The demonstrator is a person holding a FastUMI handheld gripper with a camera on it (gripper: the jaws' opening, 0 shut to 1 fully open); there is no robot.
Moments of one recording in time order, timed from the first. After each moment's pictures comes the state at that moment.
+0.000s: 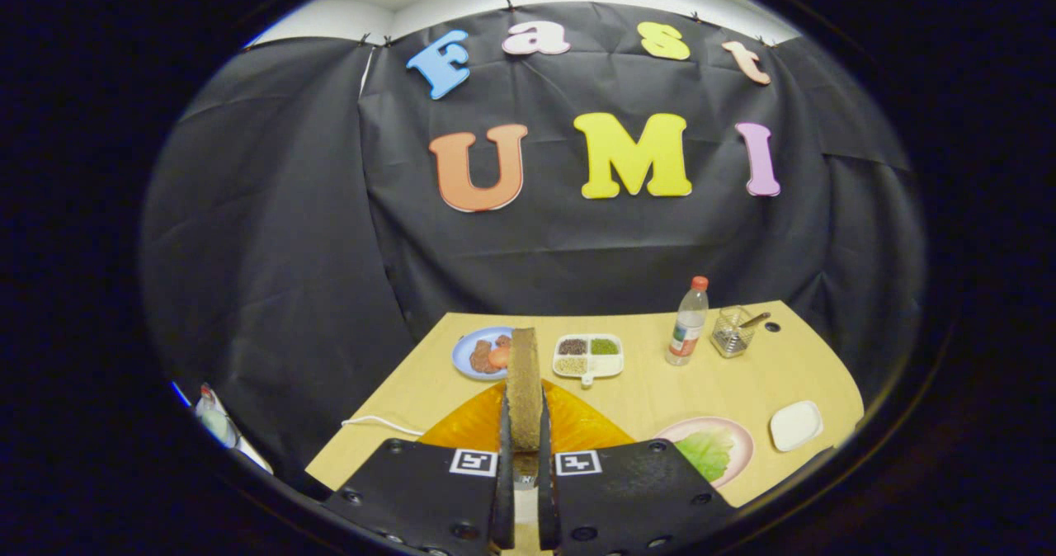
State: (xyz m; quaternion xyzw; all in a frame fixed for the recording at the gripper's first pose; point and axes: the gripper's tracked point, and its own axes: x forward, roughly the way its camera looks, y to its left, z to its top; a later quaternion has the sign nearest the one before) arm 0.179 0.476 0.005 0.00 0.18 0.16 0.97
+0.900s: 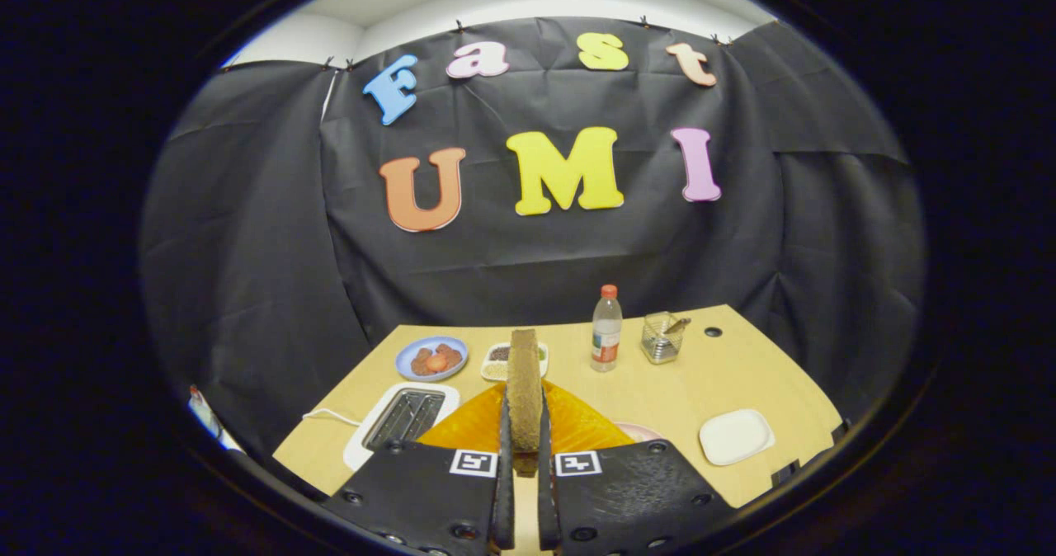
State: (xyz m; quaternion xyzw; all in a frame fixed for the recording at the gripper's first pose) arm 0.187 0.330 -0.015 0.02 0.17 0.11 0.98
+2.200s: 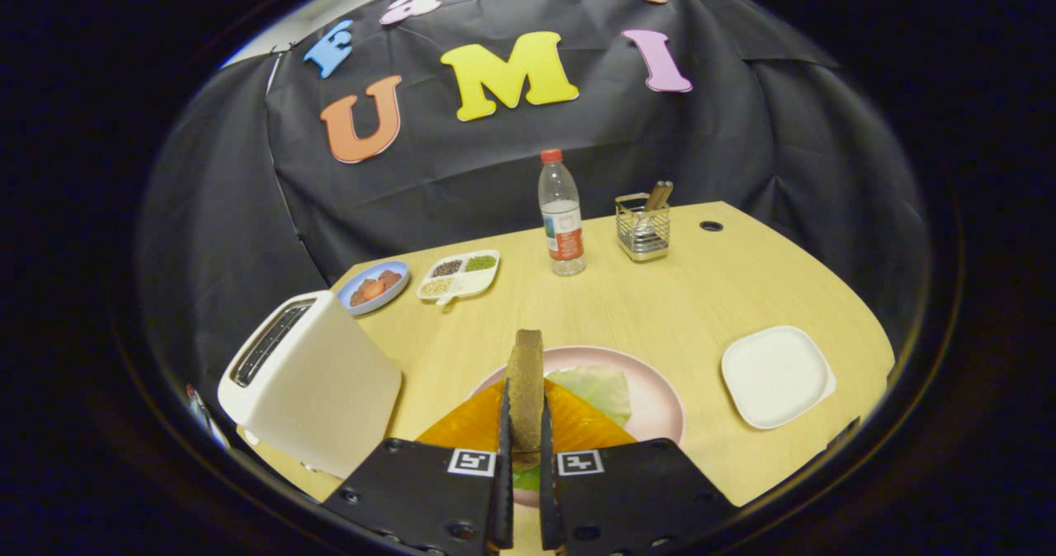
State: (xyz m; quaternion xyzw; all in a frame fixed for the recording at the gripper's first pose) arm 0.252 0.260 -0.196 0.06 0.28 0.10 0.95
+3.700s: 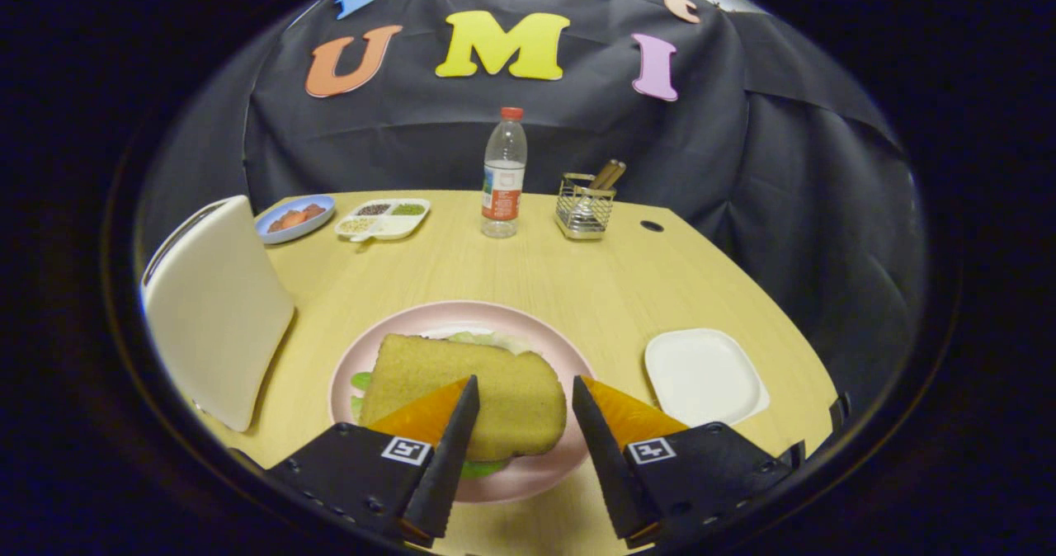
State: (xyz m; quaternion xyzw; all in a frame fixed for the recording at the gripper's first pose) arm 0.248 0.209 -0.235 -0.08 0.30 0.00 0.95
